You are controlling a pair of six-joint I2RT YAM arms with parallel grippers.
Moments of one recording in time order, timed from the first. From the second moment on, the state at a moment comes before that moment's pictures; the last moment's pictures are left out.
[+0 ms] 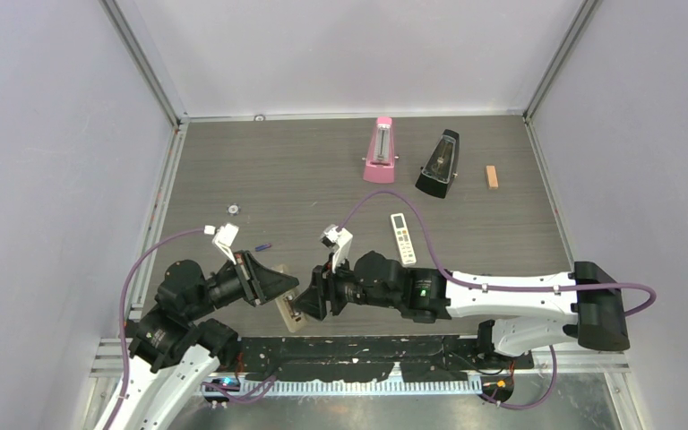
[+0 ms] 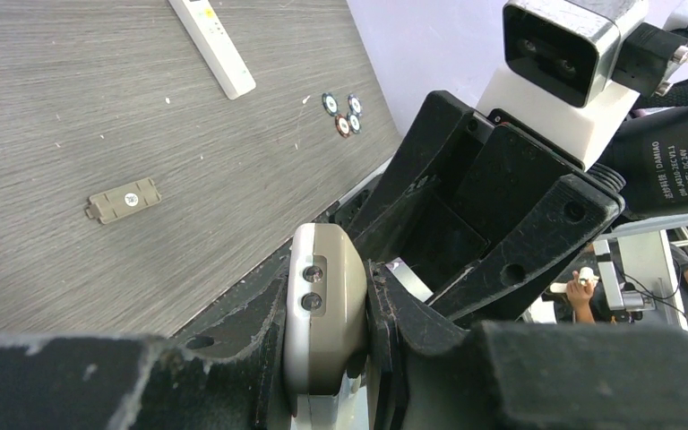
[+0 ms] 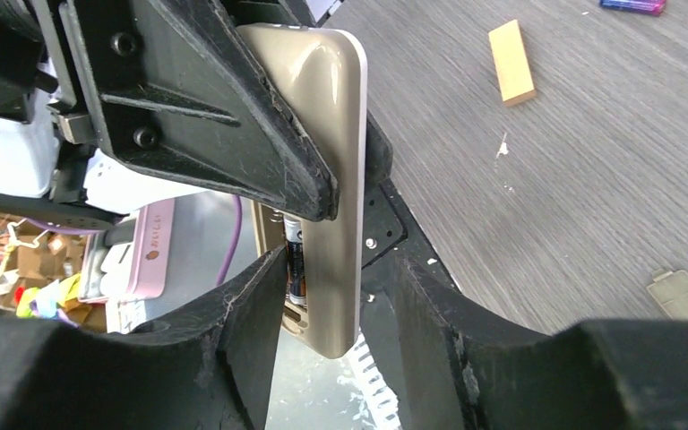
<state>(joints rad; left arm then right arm) -0.50 0.23 0.57 -0.54 0.49 -0.87 1.35 1.26 0.86 0.13 0.03 0.70</state>
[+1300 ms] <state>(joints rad) -0.50 0.24 0.57 -0.56 0.50 -0.85 1.42 1.32 0.98 -0.04 0.19 0.61</state>
